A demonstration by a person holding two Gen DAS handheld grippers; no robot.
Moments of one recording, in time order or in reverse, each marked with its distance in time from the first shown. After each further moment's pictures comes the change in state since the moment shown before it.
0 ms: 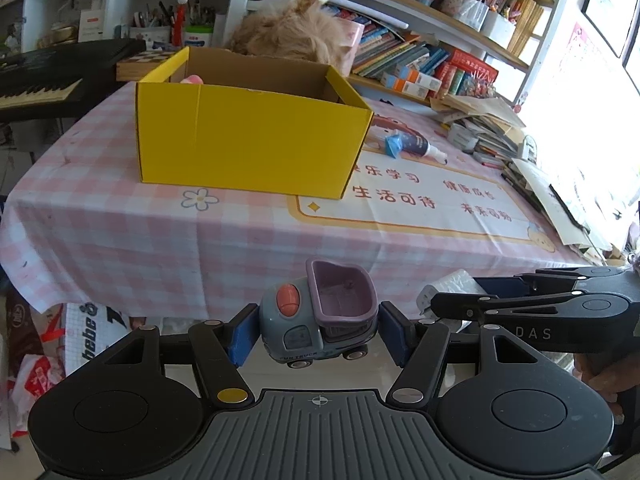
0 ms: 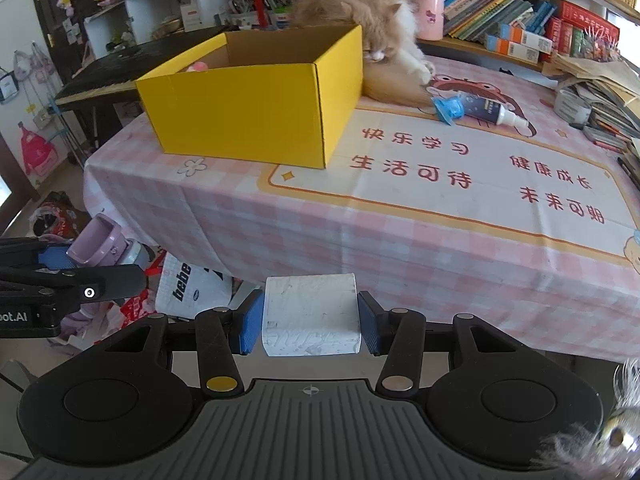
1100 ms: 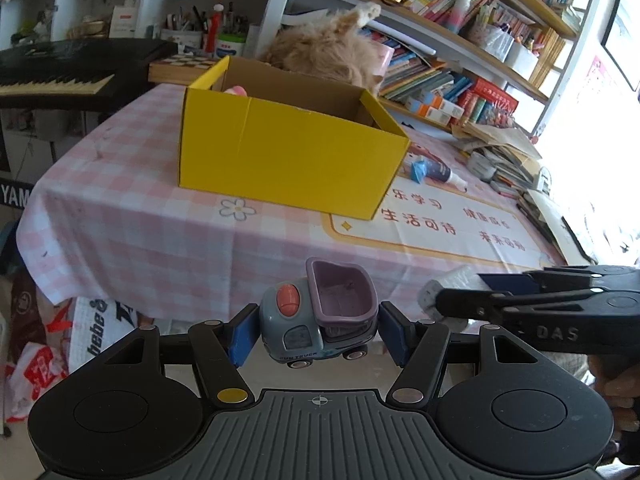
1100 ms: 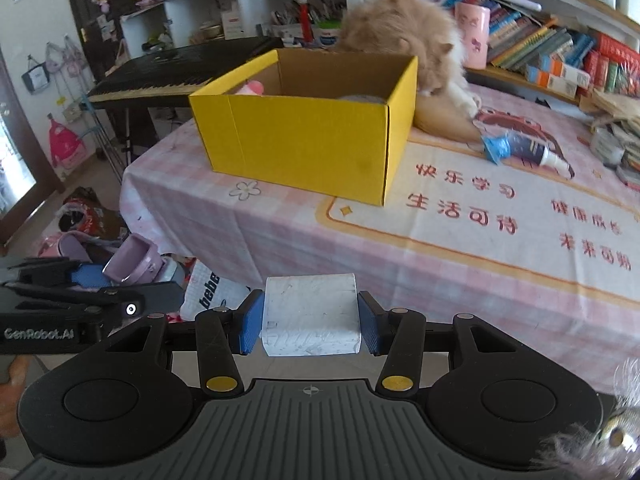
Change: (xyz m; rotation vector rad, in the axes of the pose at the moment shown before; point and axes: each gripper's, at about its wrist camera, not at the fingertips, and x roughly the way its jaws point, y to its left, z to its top) left arm -0.011 0.029 0.002 -0.077 -0.056 0.028; right arm -0.008 0.037 0.027 -0.074 -0.028 0.066
